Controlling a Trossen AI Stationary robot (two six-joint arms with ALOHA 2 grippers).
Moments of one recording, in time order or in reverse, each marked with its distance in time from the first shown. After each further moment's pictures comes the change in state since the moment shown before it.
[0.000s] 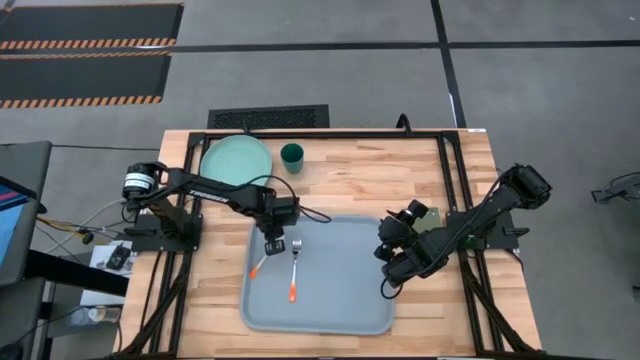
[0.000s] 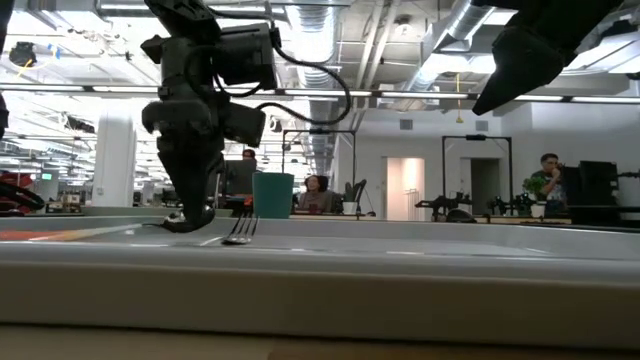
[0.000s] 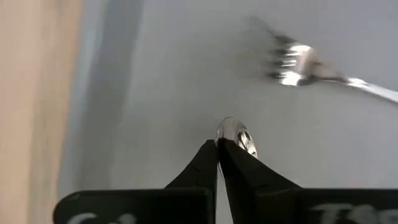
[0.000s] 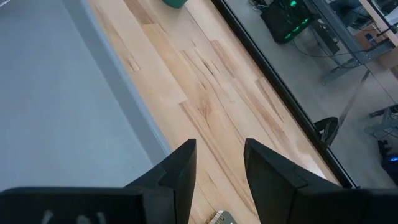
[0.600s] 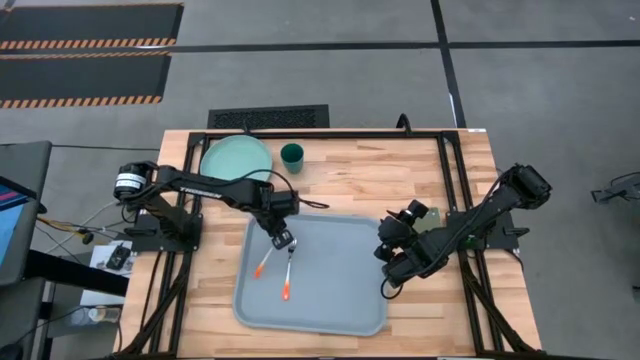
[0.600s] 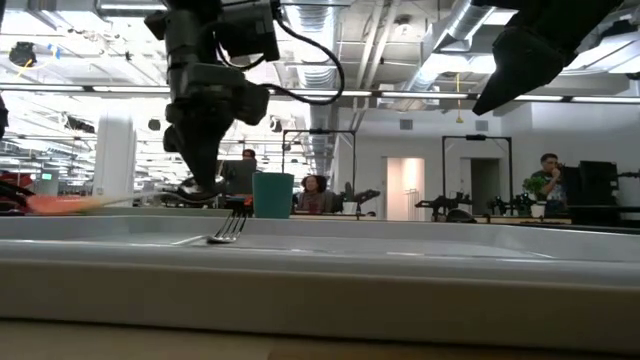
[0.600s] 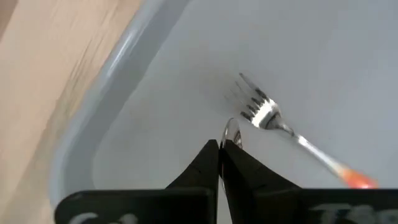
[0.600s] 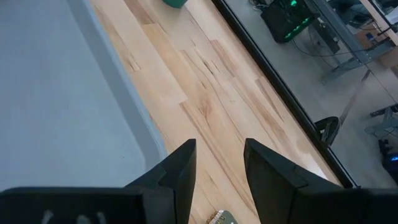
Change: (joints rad) left arm -0.003 -0.063 0.073 -0.094 -0.001 -0.317; right arm 0.001 0.000 0.000 0.001 -0.002 0.003
